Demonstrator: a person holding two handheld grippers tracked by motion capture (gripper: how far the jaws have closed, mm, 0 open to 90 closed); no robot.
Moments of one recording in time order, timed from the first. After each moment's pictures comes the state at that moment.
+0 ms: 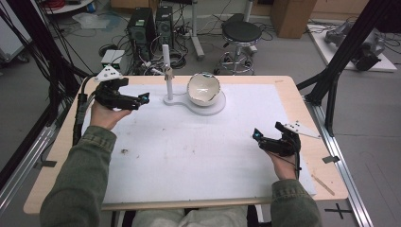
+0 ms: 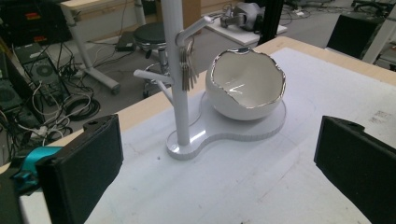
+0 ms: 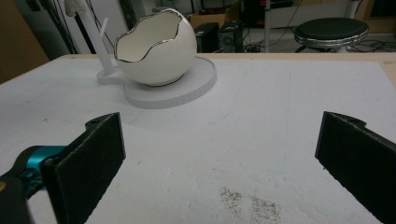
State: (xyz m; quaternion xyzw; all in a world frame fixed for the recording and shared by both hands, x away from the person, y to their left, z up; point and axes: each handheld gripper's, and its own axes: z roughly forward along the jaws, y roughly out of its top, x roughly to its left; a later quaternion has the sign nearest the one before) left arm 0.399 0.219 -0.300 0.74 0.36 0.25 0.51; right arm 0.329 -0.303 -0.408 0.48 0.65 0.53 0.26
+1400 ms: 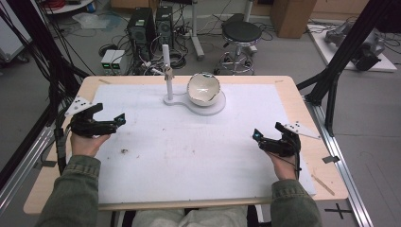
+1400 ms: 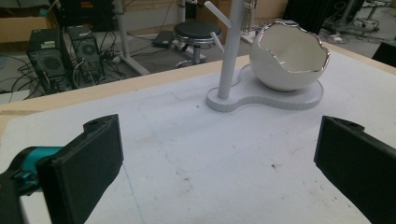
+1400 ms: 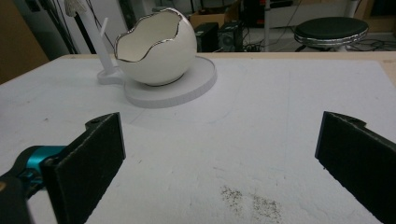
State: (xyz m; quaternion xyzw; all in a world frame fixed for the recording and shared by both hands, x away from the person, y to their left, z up) left arm 0.345 0.283 -0.363 0.68 0.44 0.28 0.52; right arm 0.328 -0.302 -0.408 0.48 0.65 0.53 0.26
